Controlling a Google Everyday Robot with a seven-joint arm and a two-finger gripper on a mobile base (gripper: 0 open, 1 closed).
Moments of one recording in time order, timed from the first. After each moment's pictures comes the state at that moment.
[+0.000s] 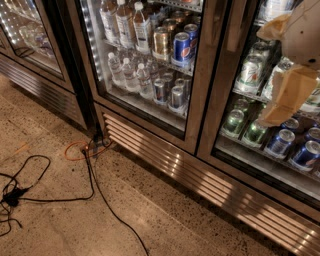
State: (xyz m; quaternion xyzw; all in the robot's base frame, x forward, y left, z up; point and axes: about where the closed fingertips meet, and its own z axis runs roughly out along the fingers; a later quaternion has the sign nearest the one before) arm 0.466 -0.180 1.004 -0.64 0.72 -0.04 0.26
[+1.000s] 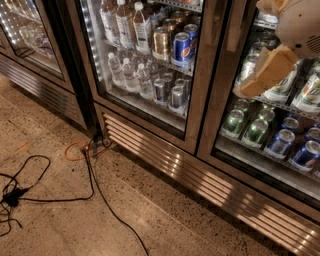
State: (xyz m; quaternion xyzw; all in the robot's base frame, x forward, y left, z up) arm 0.516 -0.164 1.033 -0.58 0.70 -0.02 0.42
